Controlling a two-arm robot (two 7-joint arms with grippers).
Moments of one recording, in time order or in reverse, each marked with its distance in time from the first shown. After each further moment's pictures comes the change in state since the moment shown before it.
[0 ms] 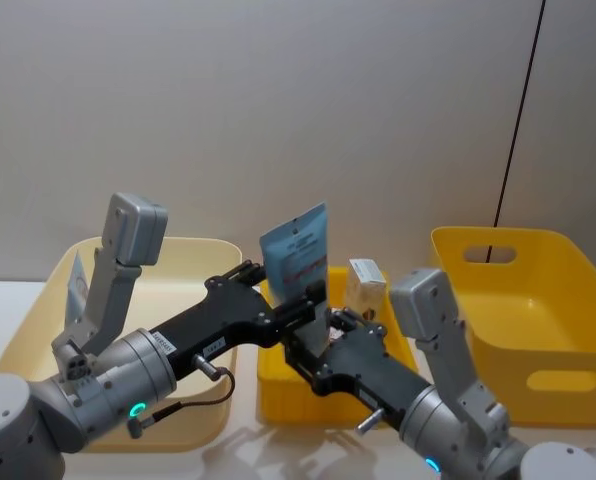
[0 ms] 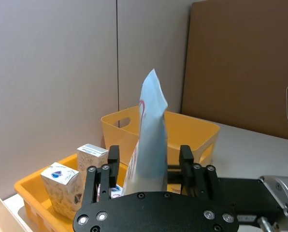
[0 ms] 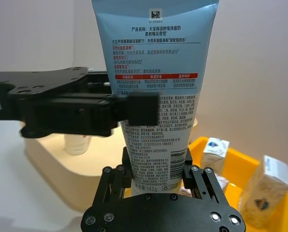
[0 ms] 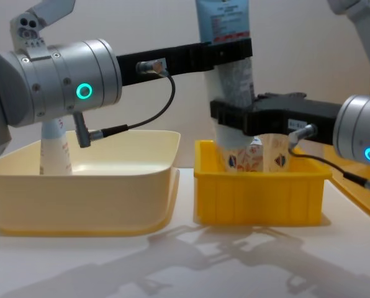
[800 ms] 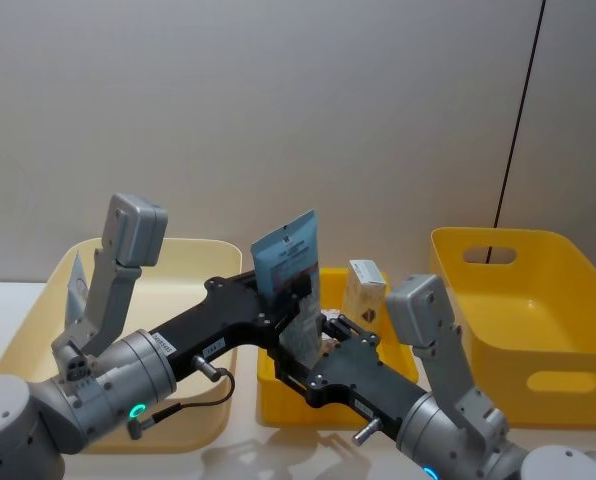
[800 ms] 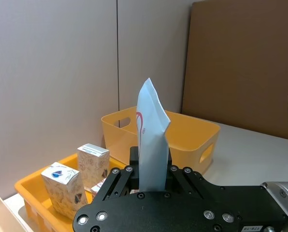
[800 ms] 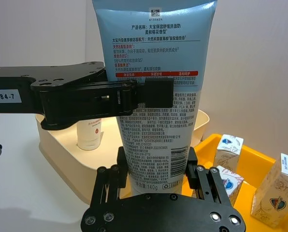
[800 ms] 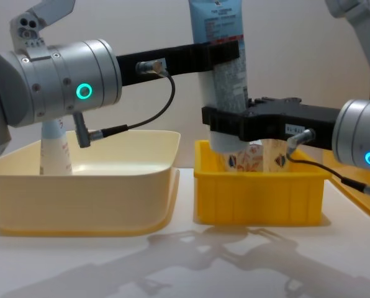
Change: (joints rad) left arm 0.000 0.000 0.000 0.000 0.000 0.000 0.000; right arm -0.001 0.011 -0.010 -0.003 0.022 0.012 0.031
